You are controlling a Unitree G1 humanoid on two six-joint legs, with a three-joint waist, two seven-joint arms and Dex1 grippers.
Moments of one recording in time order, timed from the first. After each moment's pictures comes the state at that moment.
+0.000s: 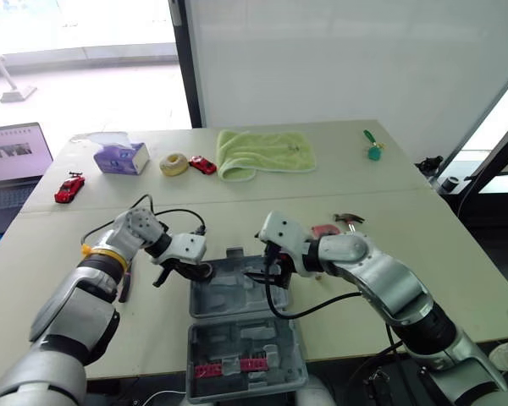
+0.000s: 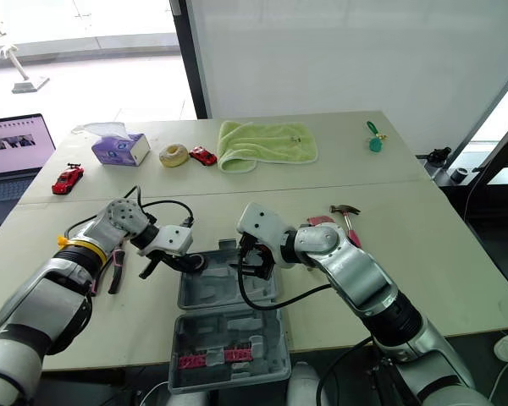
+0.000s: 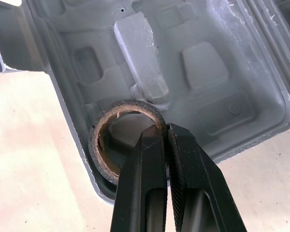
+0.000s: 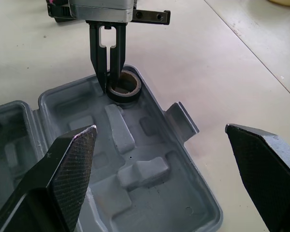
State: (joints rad) left arm -0.92 0.58 -0.46 1.01 0.13 -0.47 -1.53; right arm -0.58 -0.51 0.41 -0.39 0.20 0.89 0.71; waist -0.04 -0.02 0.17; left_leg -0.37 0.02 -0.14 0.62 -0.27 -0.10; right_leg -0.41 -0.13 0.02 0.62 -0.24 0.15
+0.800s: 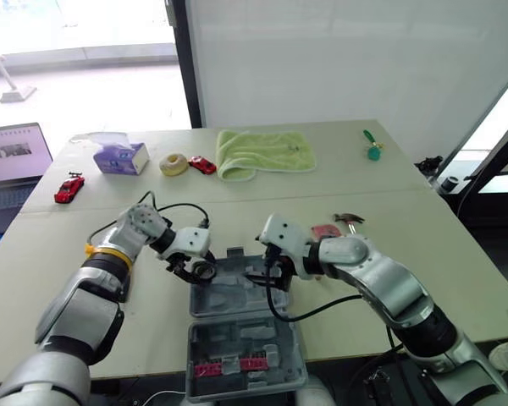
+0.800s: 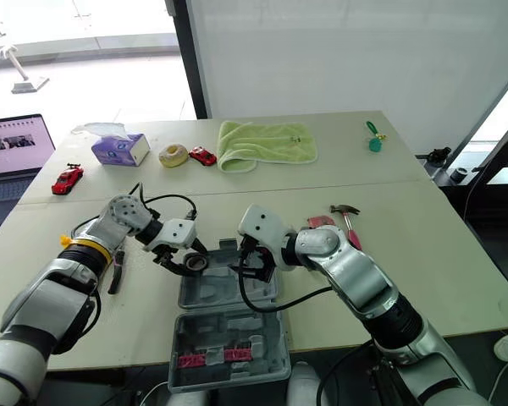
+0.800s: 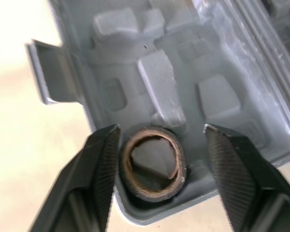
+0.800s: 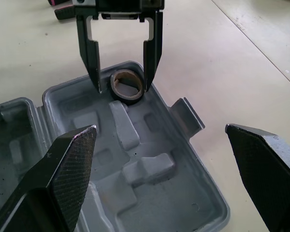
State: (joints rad) left arm -0.92 0.57 -0.37 0.92 0.11 -0.39 -1.58; right arm -0.57 -0.51 0.41 -0.40 0.21 0.89 0.71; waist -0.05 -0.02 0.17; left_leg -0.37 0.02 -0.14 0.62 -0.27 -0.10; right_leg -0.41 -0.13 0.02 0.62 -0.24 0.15
